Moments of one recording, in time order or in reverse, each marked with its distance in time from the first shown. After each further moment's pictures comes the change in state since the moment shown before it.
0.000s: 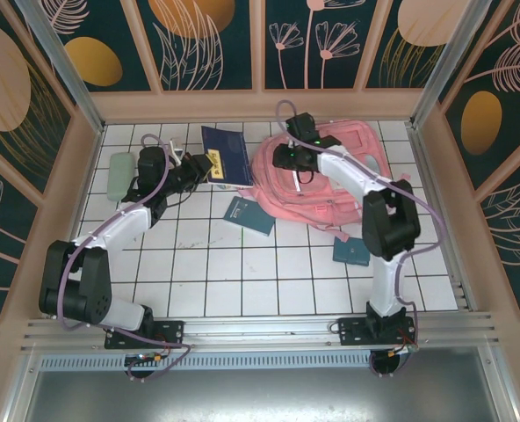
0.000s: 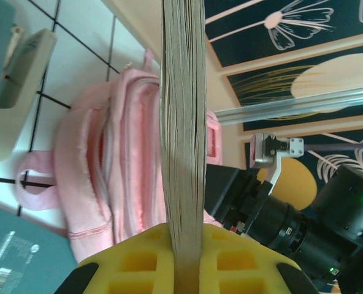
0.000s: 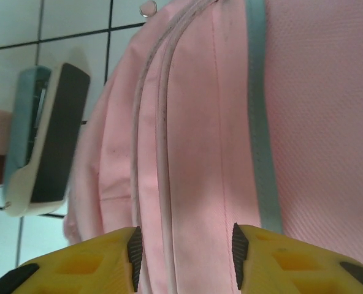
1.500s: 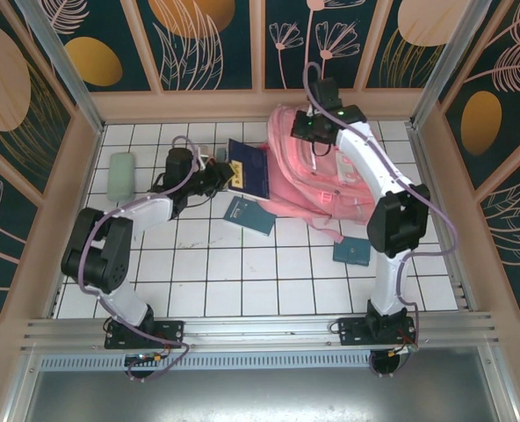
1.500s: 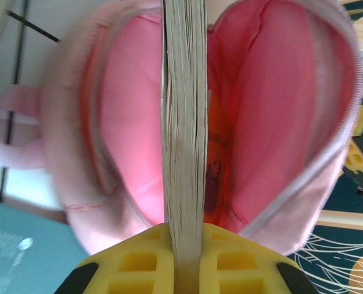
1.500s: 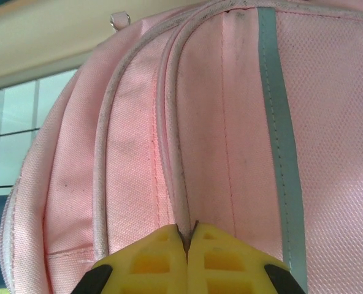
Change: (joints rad) left arm -0.109 0.260 0.092 0.085 0.045 -0.019; right arm -0.120 -0.039 0.302 -0.230 -0.073 0.039
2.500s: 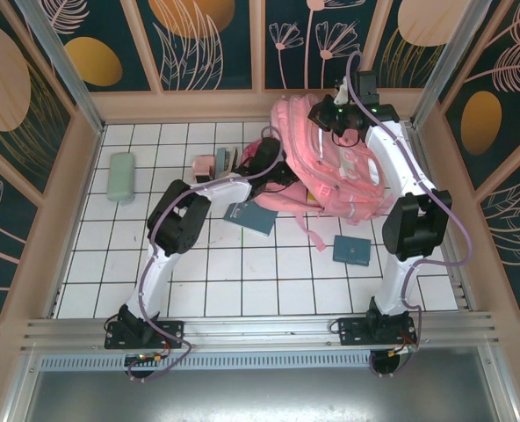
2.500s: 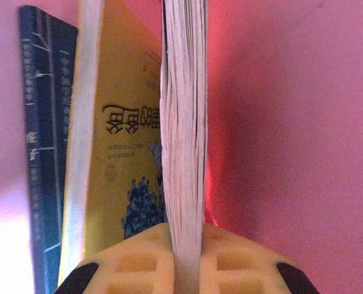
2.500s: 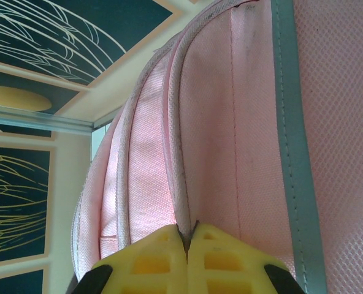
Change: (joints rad) left arm -0.360 0.616 0.757 -0.097 -0.161 0.011; right arm -0.162 -0.070 -0.076 0.150 -0.388 0.189
